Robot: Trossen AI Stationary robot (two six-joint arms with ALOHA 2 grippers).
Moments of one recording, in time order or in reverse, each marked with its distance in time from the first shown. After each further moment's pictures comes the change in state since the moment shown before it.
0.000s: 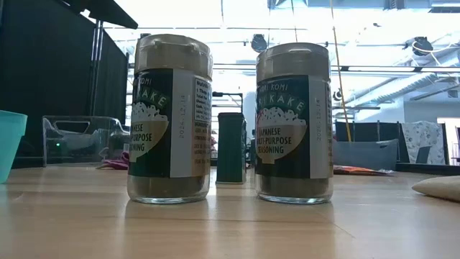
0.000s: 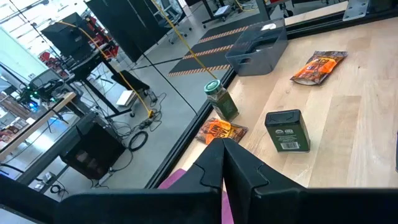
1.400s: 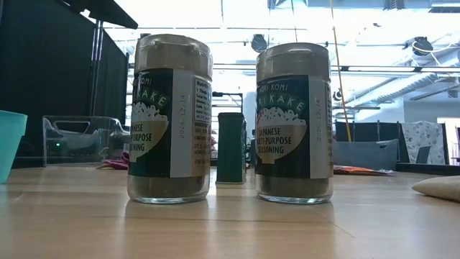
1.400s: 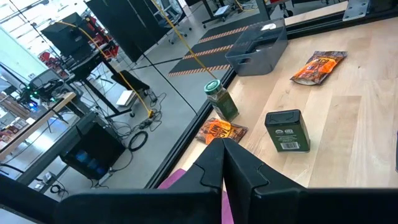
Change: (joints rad) left arm 0.000 0.000 0.000 0.000 0.000 0.000; right arm 0.000 0.000 0.000 0.003 0.000 -0.007
